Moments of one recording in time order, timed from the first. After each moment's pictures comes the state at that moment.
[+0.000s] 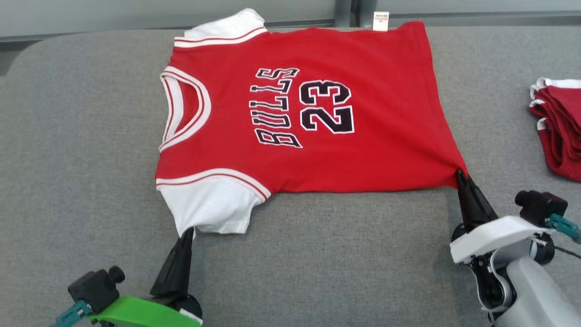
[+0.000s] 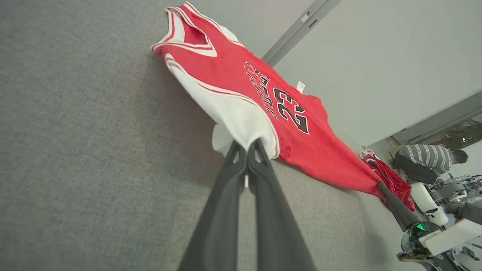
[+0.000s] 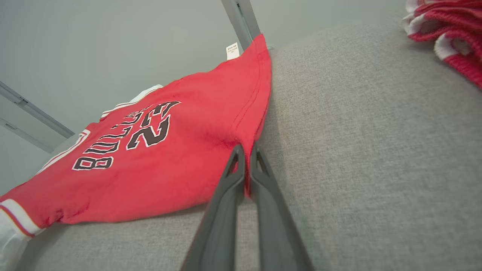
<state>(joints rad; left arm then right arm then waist) 0.01 0.33 -0.43 -0.03 -1.02 -0.02 -0.22 -0.28 -0.23 0.17 0.44 0.65 0.13 -0.25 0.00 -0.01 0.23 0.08</state>
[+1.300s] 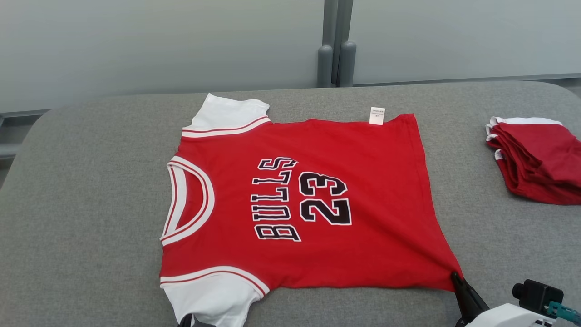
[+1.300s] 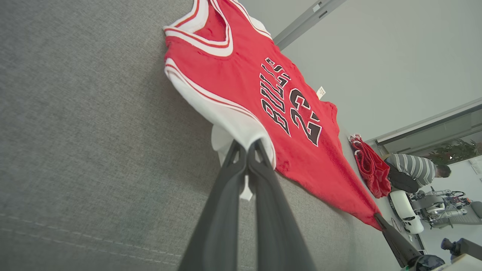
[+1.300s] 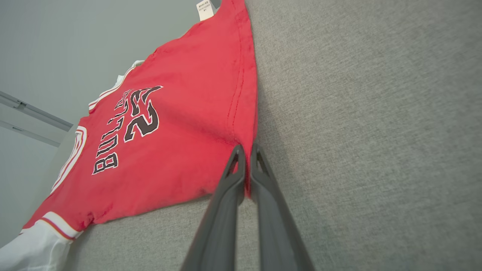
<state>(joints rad) 0.31 0.33 -0.42 -0.03 -1.11 -0.03 -0.24 0.16 -0.06 -0.01 0.18 0.60 0.13 0.03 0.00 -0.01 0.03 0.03</state>
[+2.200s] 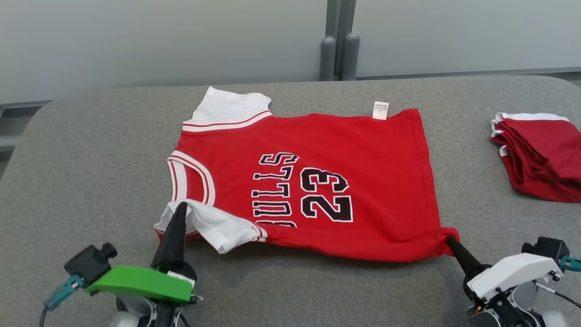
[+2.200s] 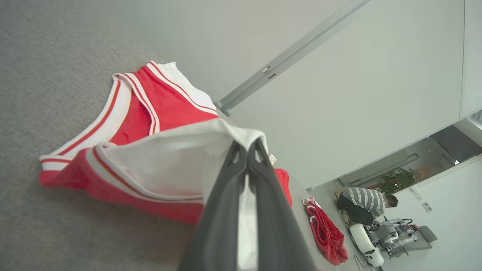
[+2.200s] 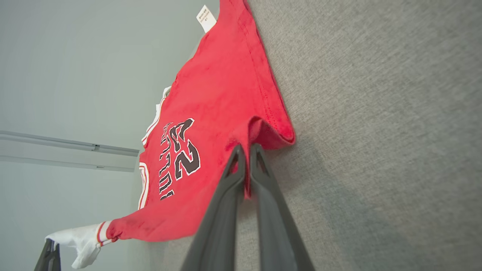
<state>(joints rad) -0.06 0.24 -0.36 0.09 -1.21 -0.08 -0.20 -0.01 -0.05 -0.13 0.23 0.94 0.13 0.33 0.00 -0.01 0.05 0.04</state>
